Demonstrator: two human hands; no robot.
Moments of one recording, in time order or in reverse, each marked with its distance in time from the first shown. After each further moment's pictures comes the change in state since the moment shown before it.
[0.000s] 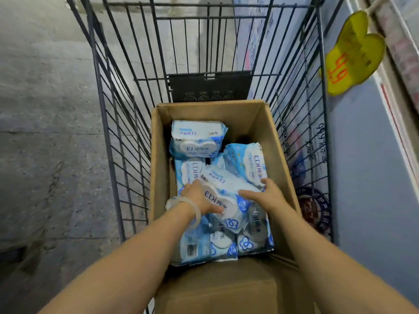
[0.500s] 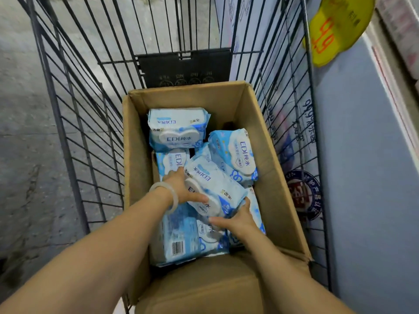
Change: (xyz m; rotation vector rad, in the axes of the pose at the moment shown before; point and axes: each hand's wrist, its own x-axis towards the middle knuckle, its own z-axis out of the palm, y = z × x) left_hand 0.042 -0.014 0.002 0.175 -0.034 0.074; right_hand -0.016 0.080 0.058 0.247 -0.130 0.057
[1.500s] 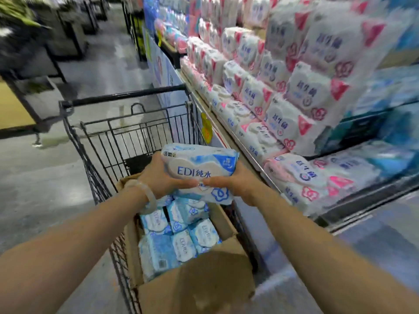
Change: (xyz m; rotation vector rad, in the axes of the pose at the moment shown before) left_hand -0.318 0.127 -0.063 -0.255 0.363 0.739; right_hand -0.311 -0.118 -0.100 0.057 0.015 -0.761
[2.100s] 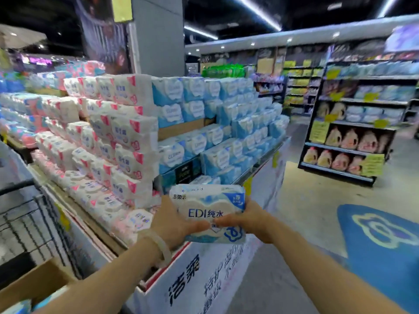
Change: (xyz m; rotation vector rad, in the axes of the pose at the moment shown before) left_hand -0.106 0.240 0.270 -0.023 -0.327 0.365; right_hand -0.328 -0.023 -0.234 -0.037 0.600 -0.009
